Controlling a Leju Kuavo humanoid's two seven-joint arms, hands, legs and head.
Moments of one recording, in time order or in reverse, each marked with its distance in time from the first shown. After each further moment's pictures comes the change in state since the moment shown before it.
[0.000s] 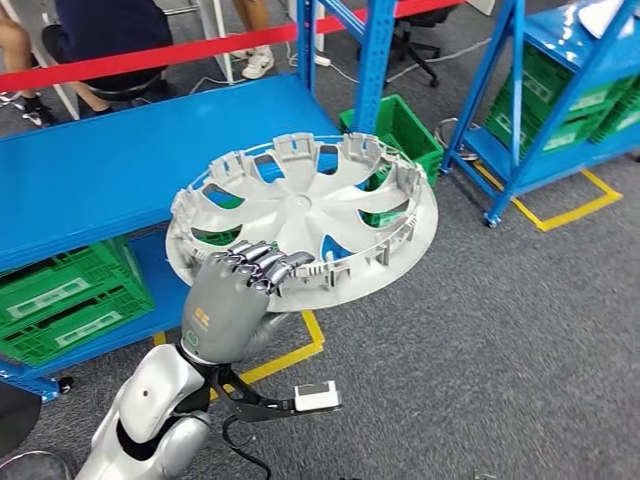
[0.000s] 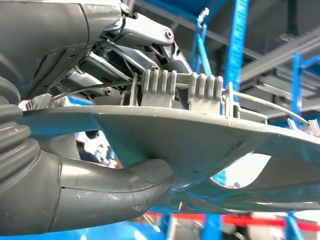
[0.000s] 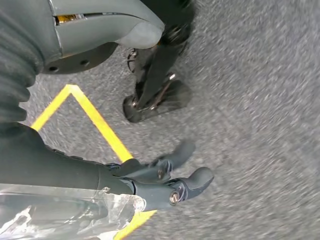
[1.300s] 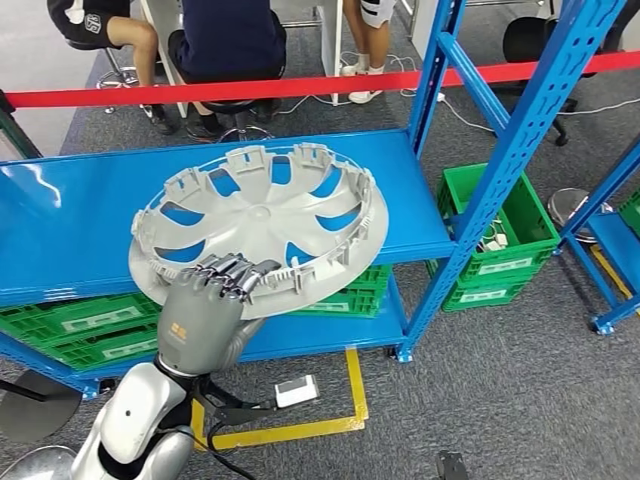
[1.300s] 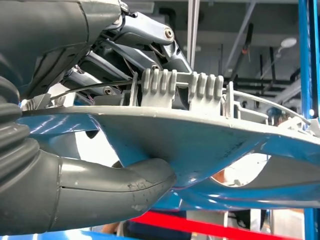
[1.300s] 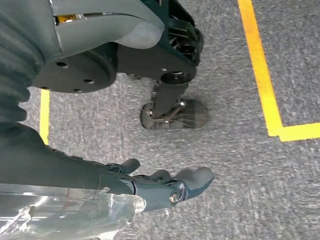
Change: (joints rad) left arm 0.098 0.013 0.069 -0.038 -0.098 0.015 0.034; right arm -0.013 0.011 0.175 0.025 0.090 0.054 -0.019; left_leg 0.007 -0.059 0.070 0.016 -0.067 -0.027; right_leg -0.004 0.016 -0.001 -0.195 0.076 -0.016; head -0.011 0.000
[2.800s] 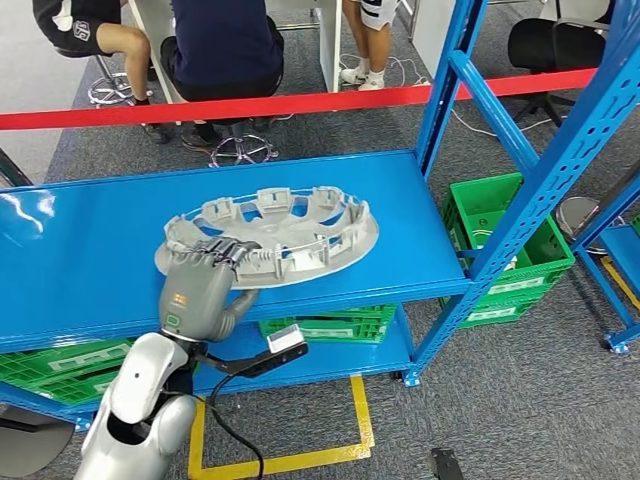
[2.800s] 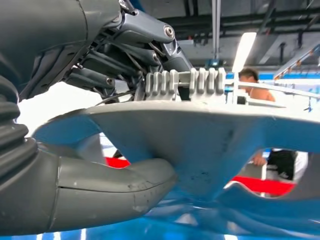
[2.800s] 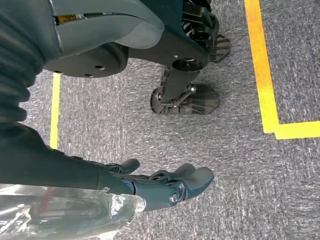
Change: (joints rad) left arm -0.028 -0.070 0.148 0.132 0.040 -0.097 0.047; right arm -0.012 -0.007 0.081 0.000 0.049 -0.047 0.123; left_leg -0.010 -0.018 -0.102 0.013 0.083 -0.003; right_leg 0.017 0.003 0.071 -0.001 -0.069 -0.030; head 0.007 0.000
